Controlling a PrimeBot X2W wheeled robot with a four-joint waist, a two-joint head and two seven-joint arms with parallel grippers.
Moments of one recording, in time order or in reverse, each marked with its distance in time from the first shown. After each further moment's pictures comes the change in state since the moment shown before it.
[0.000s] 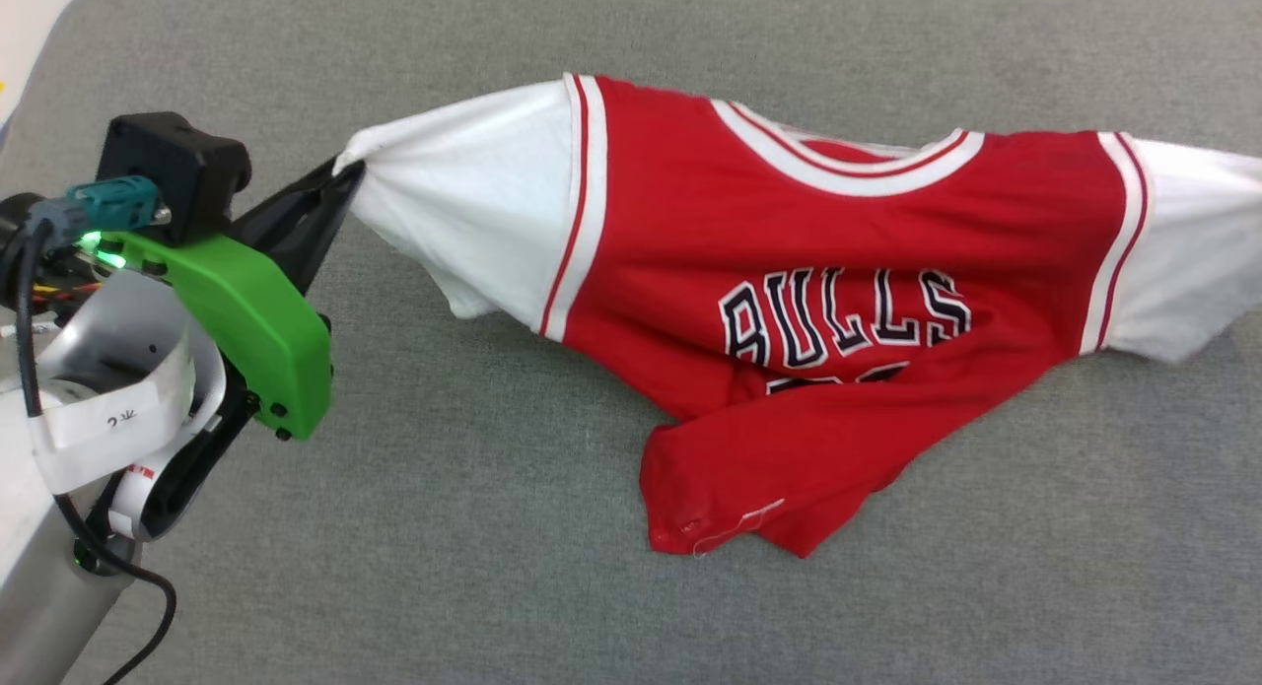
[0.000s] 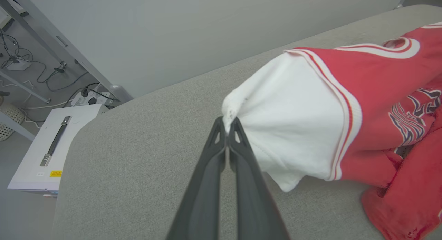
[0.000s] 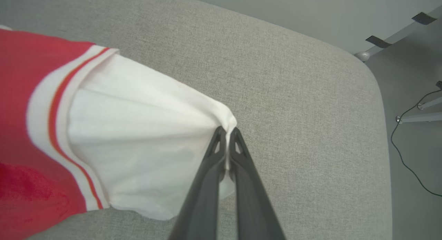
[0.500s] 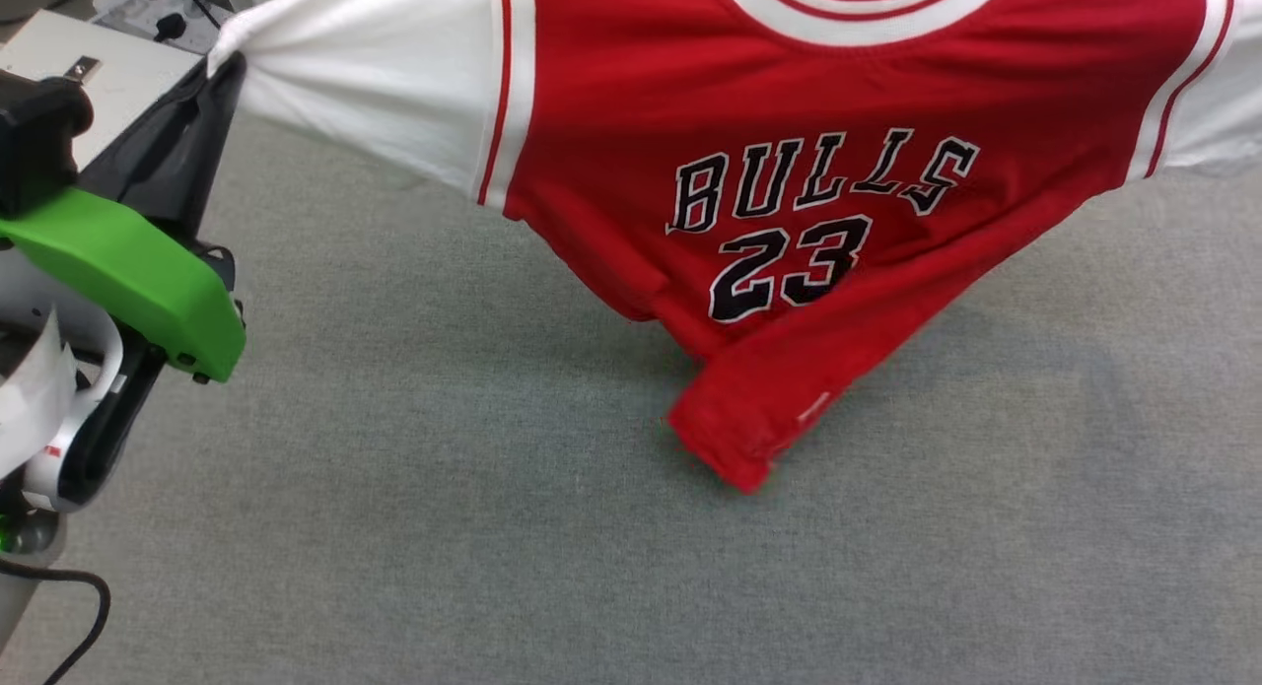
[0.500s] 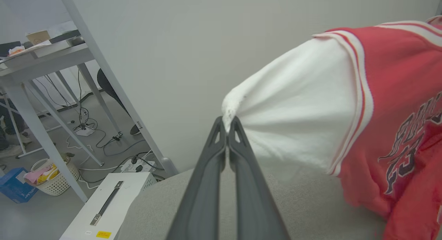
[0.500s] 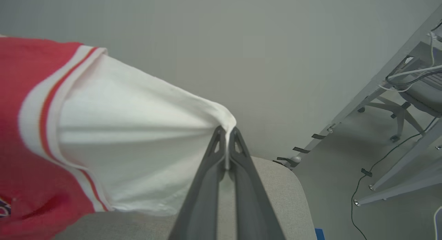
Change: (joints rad) left arm 0.009 0.030 0.119 0.002 0.021 0.038 -0.153; right arm -0.130 -0.058 -0.034 -0.126 0.062 0.000 -0.090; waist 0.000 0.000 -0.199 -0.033
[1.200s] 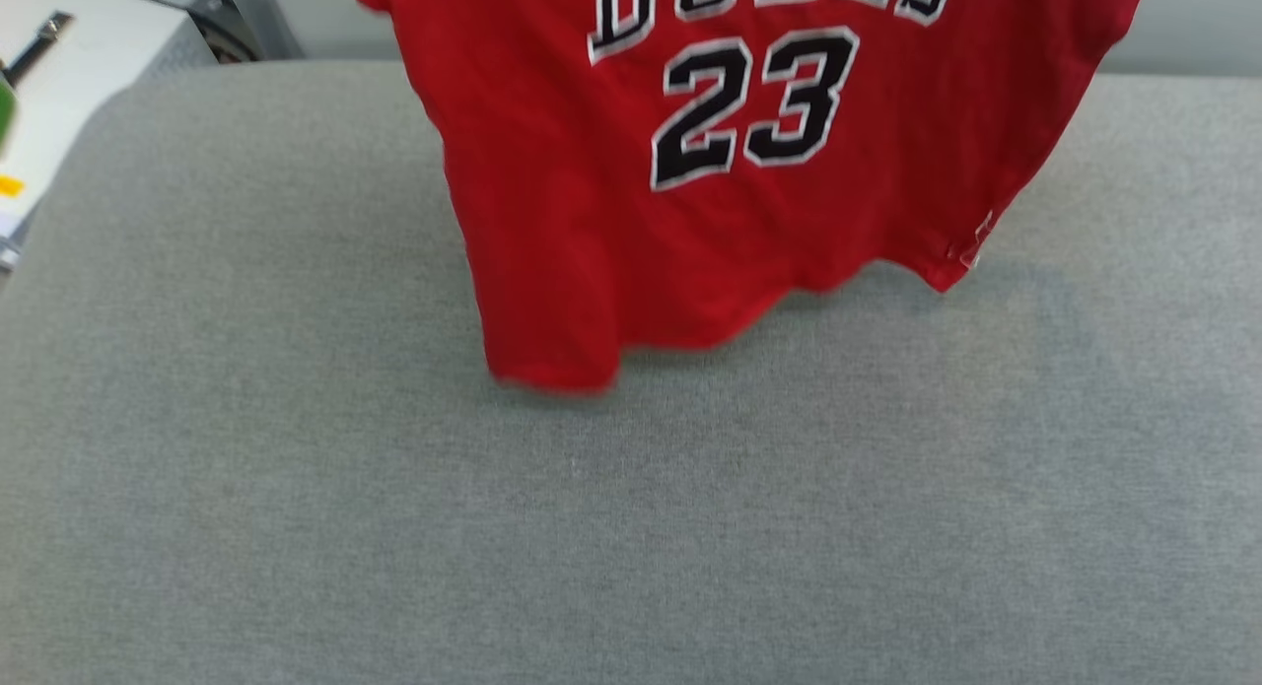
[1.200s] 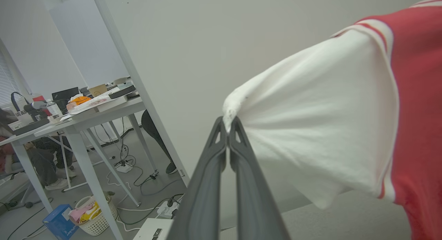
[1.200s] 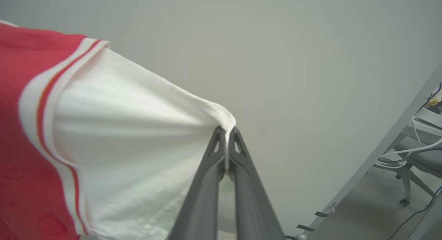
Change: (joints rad) left arm -0.287 0.052 0.086 0.139 0.011 -0.083 -0.030; right arm -0.326 -0.005 0.061 0.036 0.026 0.000 -0.105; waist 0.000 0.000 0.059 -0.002
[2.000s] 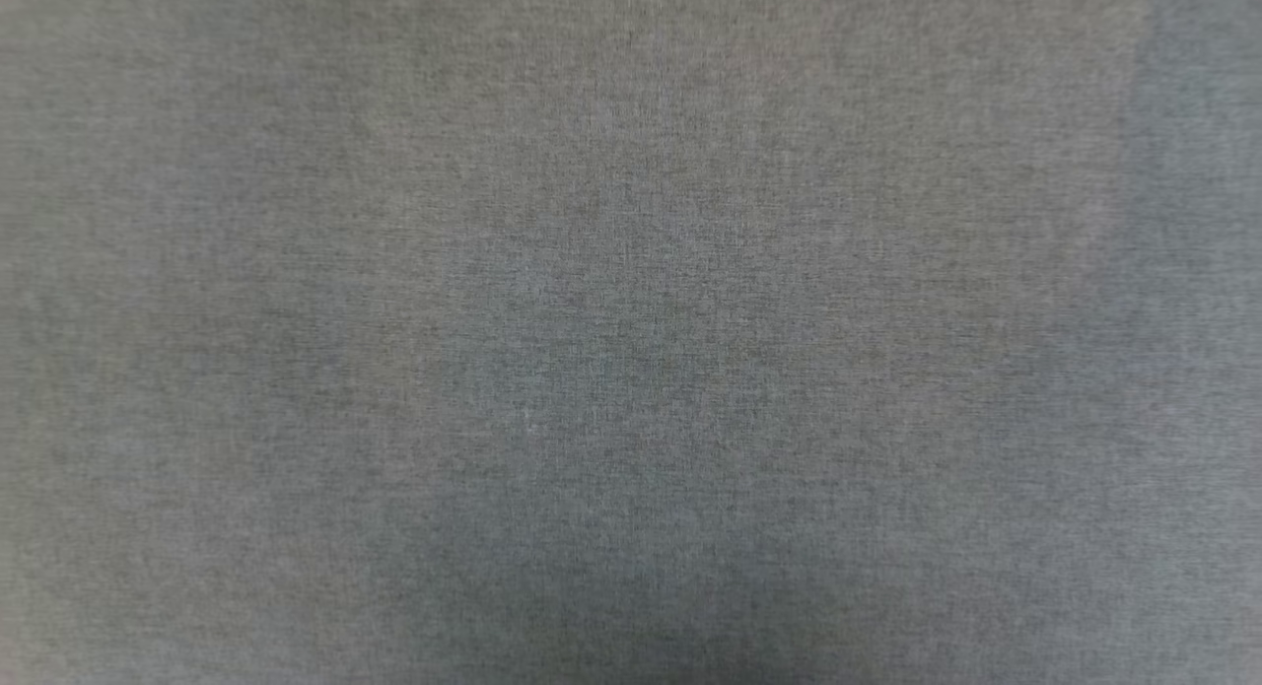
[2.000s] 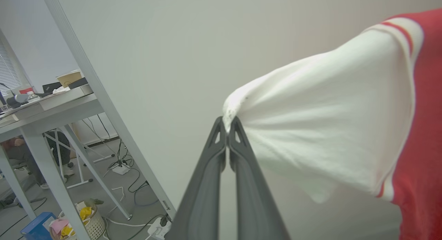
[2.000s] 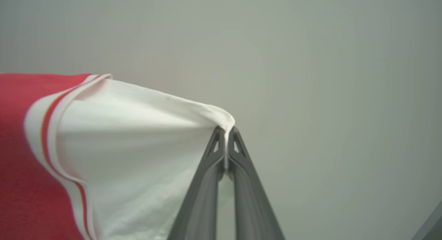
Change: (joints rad) left arm -0.839 -0.233 -0.136 0.717 0.205 -0.166 -0.211; right arm -0.711 0.222 -0.081 0.513 -0.343 0.001 -0.404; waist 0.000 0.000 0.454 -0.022
